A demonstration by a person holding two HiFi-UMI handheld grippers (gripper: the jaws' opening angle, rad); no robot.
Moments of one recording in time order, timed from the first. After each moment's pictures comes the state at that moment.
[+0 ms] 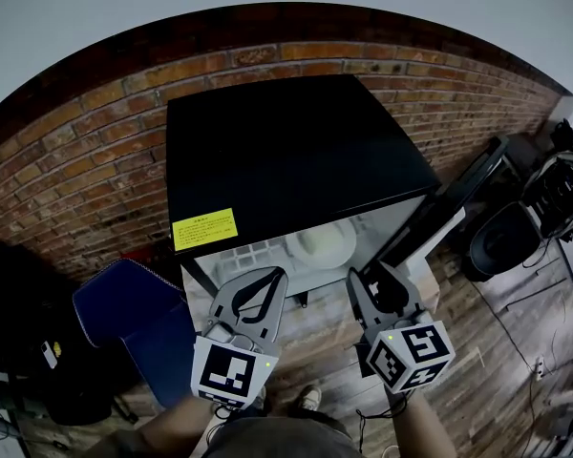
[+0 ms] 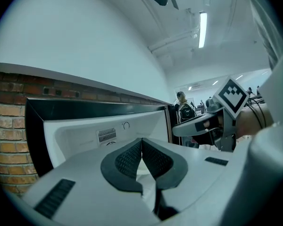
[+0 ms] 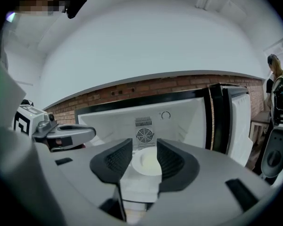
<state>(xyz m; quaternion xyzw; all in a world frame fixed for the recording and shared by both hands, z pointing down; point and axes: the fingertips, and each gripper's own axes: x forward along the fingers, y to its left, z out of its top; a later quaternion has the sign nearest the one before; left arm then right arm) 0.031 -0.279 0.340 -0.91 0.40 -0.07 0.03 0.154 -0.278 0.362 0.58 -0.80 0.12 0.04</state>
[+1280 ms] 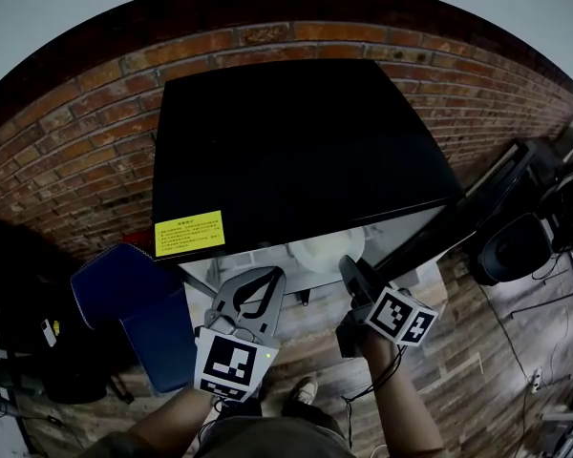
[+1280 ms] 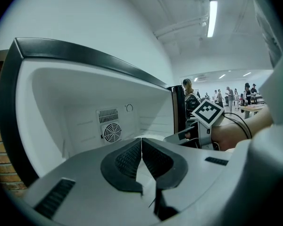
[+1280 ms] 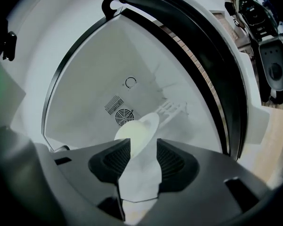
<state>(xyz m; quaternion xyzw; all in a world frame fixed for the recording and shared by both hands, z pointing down) 0.039 -0.308 0.395 -0.90 0.41 -0.14 0.00 0.180 -0.350 0.486 0.54 -0.74 0.39 -0.09</state>
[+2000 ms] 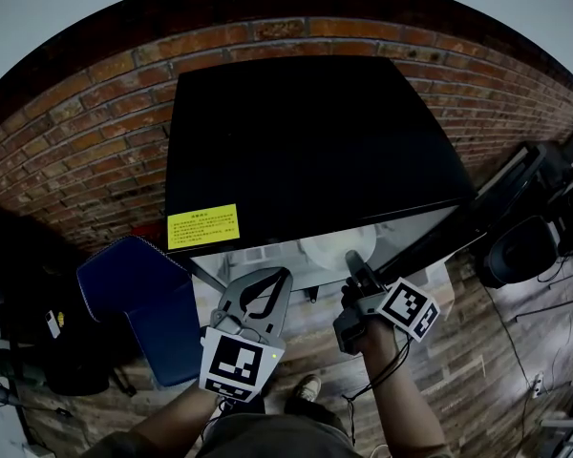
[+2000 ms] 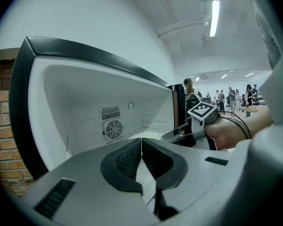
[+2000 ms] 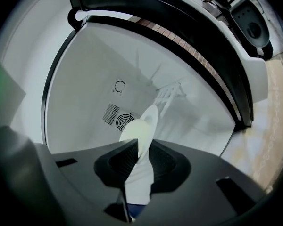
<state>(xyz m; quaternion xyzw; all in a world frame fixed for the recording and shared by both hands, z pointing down) 0.031 -0.302 0.401 -0.90 0.42 -0.14 -0.01 0.163 -0.356 0.489 0.50 -0.68 0.50 -0.19</state>
